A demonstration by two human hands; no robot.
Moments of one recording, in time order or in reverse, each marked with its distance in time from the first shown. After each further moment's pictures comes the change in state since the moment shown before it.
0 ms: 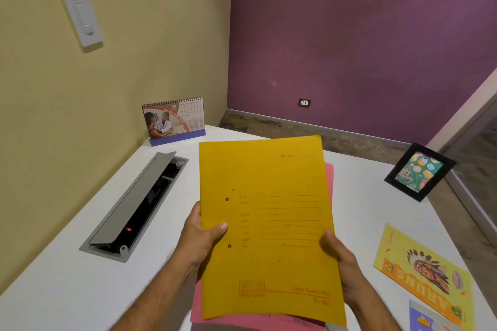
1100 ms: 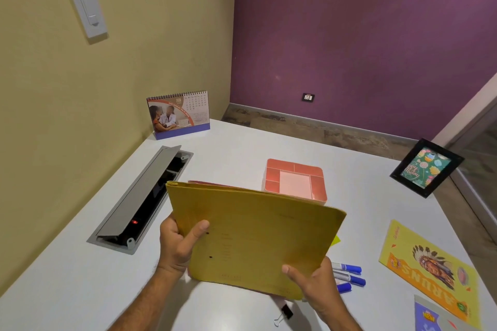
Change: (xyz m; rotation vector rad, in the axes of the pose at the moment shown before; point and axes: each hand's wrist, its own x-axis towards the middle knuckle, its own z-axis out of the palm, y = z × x) left_hand -0.023 0.000 -0.032 -0.096 0.219 0.376; right_hand 0.002 0.089 0.035 -0.624 0.502 -0.161
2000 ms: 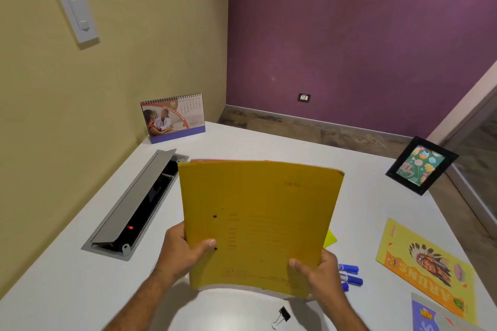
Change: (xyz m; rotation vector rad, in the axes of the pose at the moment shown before) left_hand 0.000 -0.016 -0.006 0.497 -0.203 -0.233; right_hand 0.015 -0.002 -0.011 -0.053 0.098 -0.017
